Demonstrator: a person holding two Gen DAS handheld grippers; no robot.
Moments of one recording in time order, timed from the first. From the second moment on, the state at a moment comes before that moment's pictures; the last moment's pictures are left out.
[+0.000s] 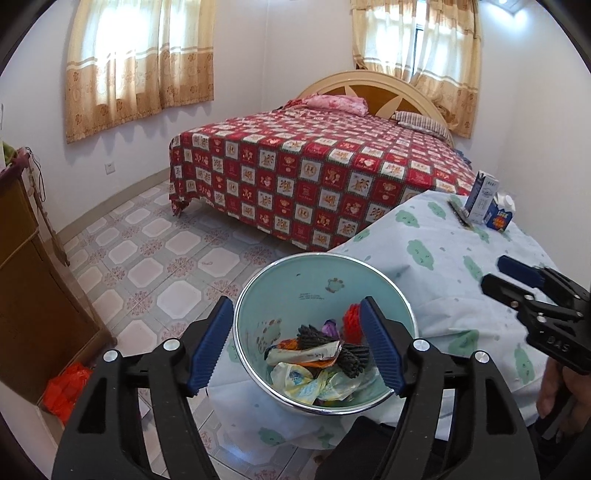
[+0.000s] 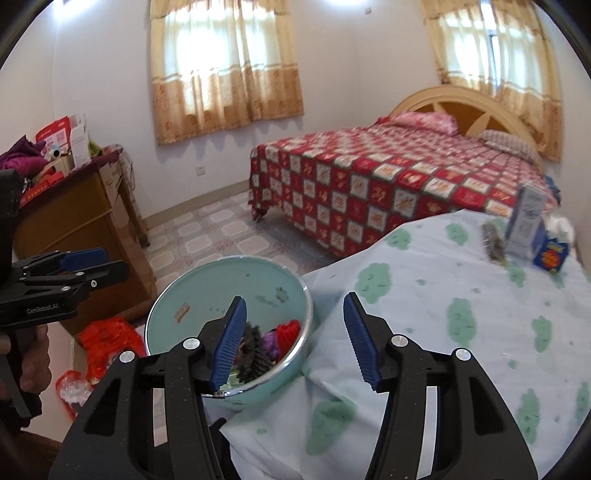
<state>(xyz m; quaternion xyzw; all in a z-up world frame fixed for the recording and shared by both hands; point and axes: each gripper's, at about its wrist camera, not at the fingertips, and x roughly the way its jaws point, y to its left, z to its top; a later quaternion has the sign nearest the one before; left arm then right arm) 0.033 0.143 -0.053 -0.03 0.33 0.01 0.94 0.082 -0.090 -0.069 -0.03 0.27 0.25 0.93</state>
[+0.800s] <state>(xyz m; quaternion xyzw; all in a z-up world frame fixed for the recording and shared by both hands) 0.005 0.126 -0.014 -0.02 0.27 0.00 0.96 0.039 -0.124 -0.034 -0.03 0.22 0.20 0.95</state>
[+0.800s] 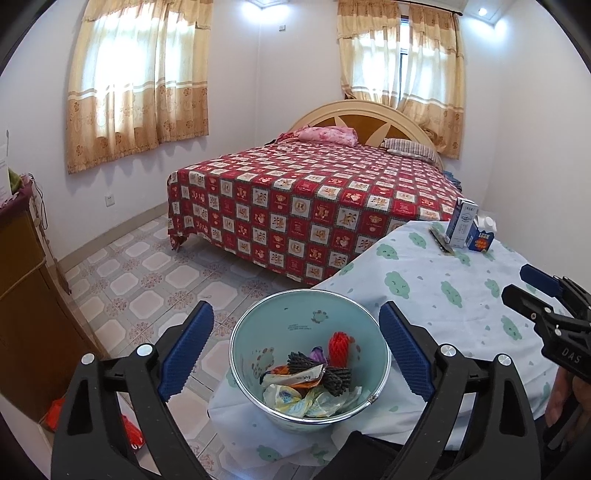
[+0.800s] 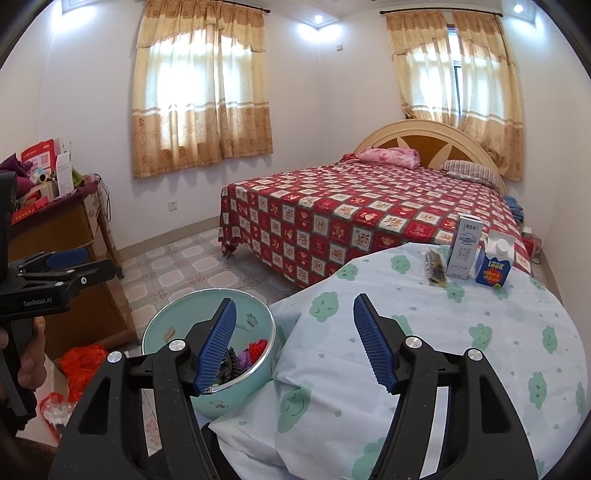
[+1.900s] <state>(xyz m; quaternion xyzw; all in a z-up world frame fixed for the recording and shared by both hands) -0.003 0.126 -0.009 0.00 0.26 0.02 0.97 0.023 -0.137 -0.021 -0.01 0.19 0.18 0.97</state>
